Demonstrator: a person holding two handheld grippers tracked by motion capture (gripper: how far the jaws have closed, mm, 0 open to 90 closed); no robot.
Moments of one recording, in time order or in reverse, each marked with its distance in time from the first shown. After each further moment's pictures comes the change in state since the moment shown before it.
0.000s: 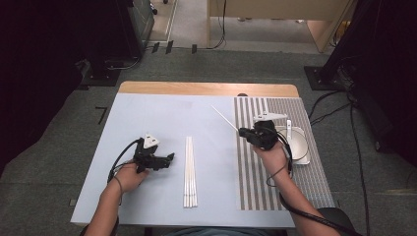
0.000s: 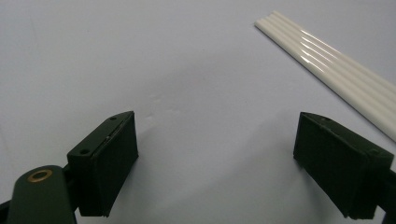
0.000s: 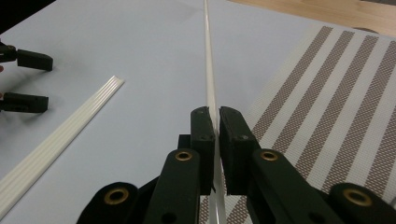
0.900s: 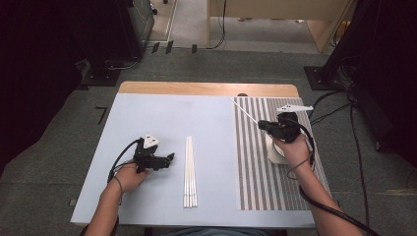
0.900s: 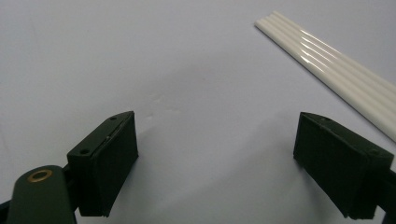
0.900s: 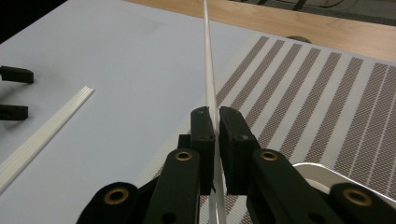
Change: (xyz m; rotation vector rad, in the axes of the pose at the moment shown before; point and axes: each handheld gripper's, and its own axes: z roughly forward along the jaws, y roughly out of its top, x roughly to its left) left arm 0.000 0.000 0.000 0.000 0.000 0.000; right arm -0.053 0.008 -0.039 -0.013 -0.023 0.039
